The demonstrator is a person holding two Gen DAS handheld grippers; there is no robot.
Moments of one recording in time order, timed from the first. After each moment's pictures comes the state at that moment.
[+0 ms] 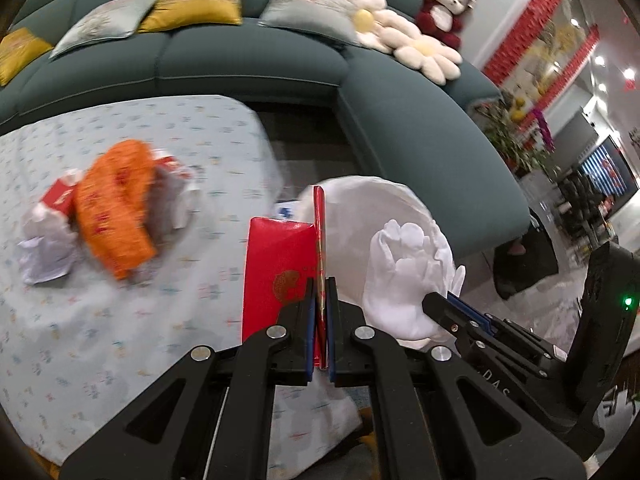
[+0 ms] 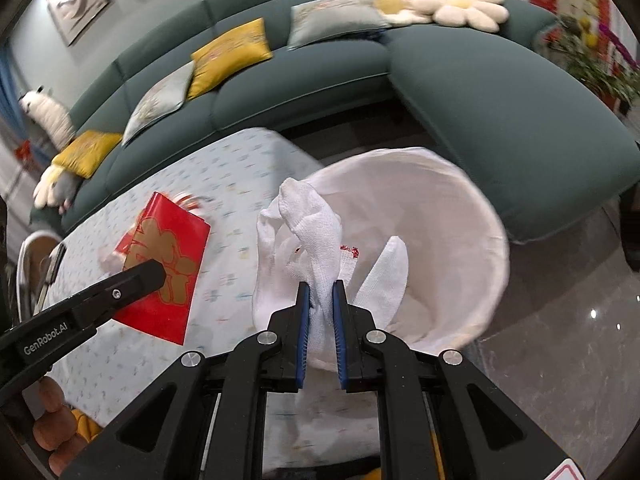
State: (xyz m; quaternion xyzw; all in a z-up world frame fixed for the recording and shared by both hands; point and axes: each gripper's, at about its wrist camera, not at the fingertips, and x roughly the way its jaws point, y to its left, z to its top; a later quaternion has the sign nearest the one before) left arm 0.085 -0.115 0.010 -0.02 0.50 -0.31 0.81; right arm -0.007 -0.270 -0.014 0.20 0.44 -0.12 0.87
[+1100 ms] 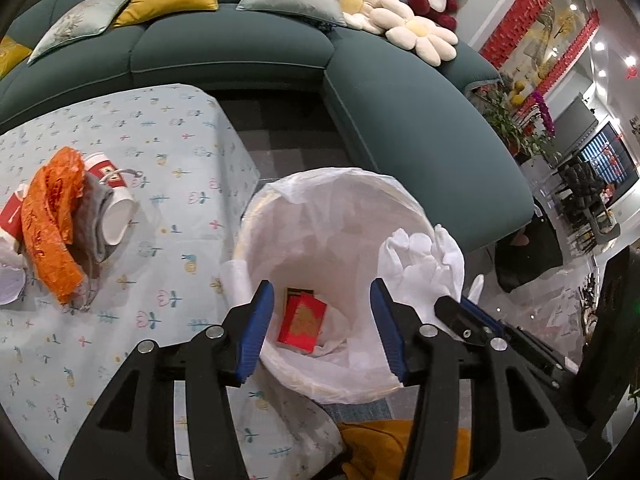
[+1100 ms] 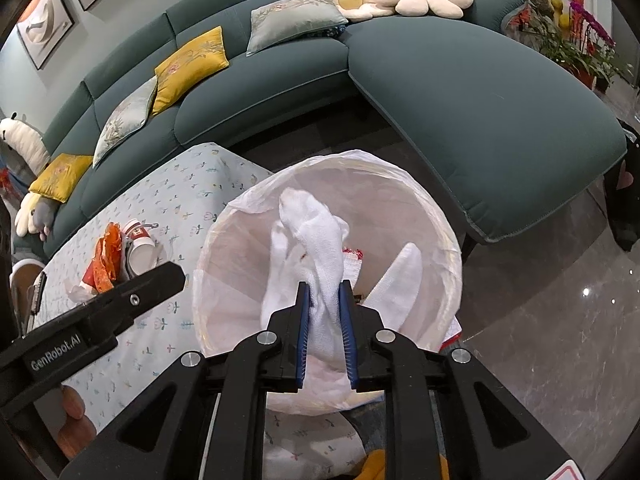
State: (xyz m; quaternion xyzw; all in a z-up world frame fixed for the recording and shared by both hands) left arm 0.104 -0.172 -0.021 -0.01 0.51 -0.31 0.80; right arm 0.004 -0.317 -0.037 0.22 0.44 -0.16 0.86
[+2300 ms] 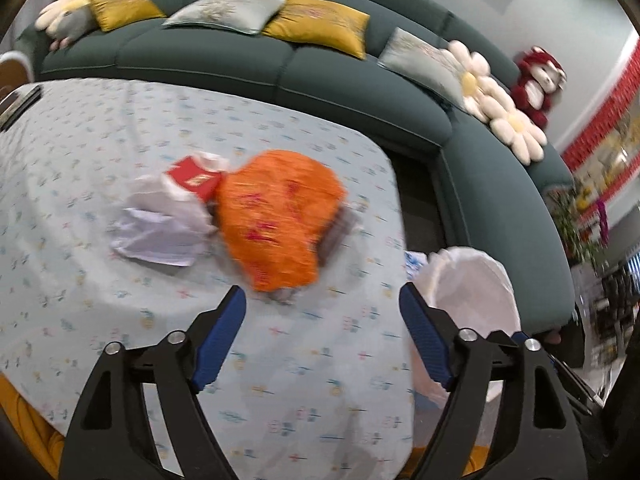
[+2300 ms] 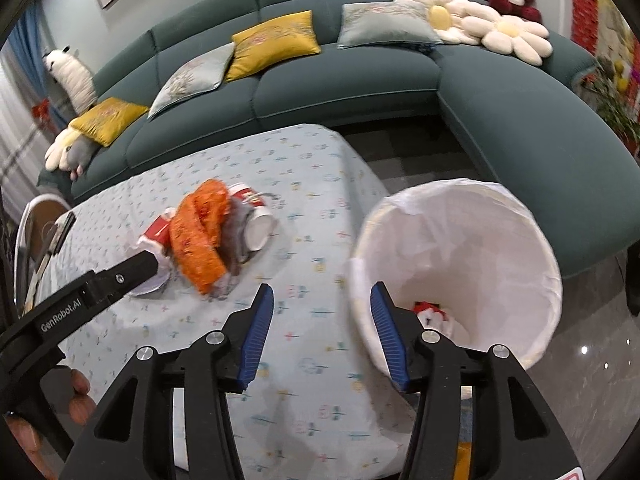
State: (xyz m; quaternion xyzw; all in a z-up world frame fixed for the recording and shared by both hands) left arm 0.121 0.023 0.003 -0.12 0.47 -0.13 0.86; right arm 0.050 -0.174 0.006 0.14 0.45 -0.07 0.88
